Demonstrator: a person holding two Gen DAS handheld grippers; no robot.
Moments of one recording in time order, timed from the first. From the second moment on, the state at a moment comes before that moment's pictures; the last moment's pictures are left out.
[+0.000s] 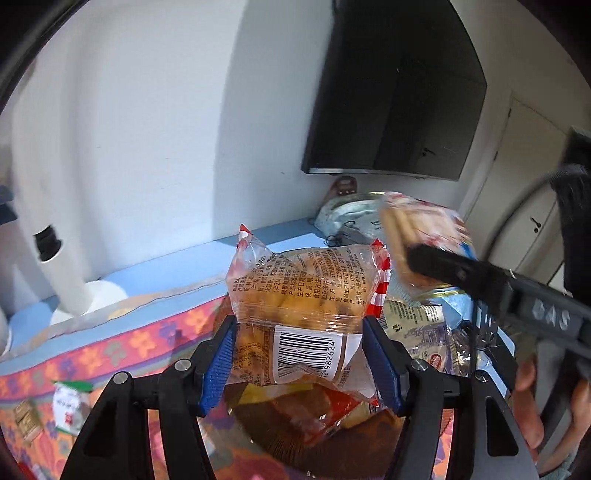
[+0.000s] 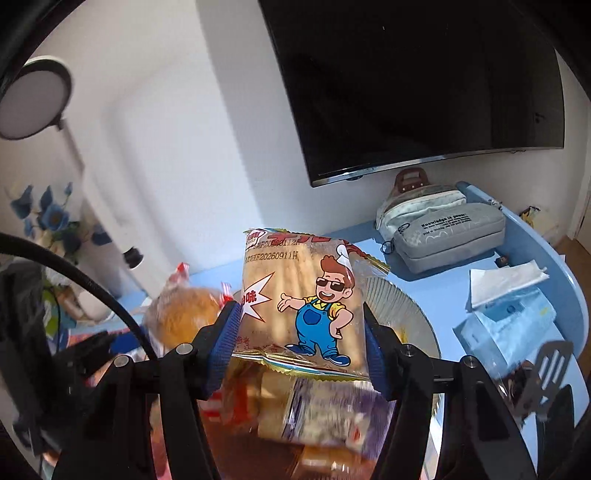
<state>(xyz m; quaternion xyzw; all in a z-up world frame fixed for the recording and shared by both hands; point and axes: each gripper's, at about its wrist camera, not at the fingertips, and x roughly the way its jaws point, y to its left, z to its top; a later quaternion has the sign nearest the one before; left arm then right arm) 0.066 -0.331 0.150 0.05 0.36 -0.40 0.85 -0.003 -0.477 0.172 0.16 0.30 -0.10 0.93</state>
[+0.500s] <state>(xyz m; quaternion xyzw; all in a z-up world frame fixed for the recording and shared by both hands) 0.067 -0.275 0.143 0.04 0.36 -0.38 0.85 -0.022 -0.464 0.170 0.17 0.30 -0.09 0.93</state>
